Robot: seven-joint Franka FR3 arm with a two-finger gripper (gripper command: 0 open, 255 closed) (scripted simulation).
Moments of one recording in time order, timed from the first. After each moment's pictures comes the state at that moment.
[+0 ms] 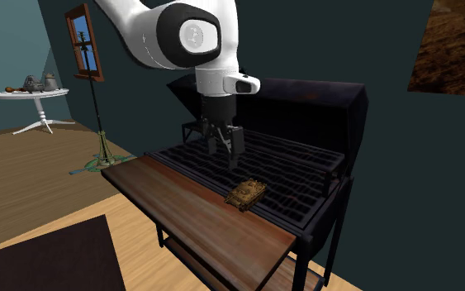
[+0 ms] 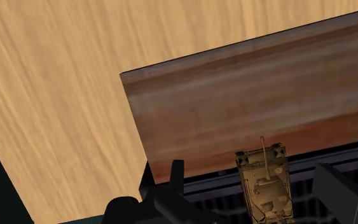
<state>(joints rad) 0.07 0.09 0.12 -2.35 0.01 2.49 0.18</state>
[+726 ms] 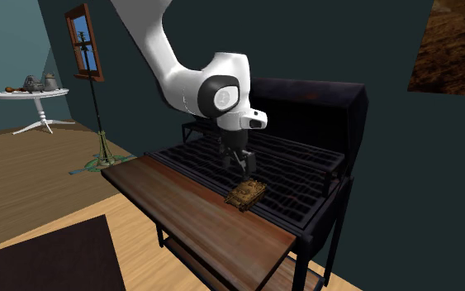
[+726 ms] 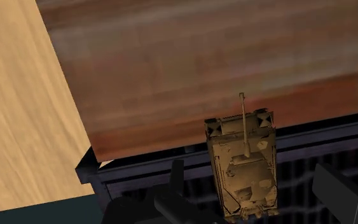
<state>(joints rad) 0.12 0.49 0.13 -2.07 -0.02 2.68 0.20</state>
